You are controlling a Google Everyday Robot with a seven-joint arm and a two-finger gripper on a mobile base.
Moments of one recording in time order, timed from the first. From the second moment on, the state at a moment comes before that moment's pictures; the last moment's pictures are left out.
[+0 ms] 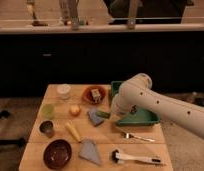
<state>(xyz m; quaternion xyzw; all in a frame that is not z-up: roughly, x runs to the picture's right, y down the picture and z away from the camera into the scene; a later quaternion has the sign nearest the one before) 0.065 0.130 0.717 -0.28 -0.13 0.07 0.95</state>
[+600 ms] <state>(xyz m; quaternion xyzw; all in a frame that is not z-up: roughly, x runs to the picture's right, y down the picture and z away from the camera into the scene) 0.081 0.133 0.728 -0.28 -0.10 0.09 0.95</state>
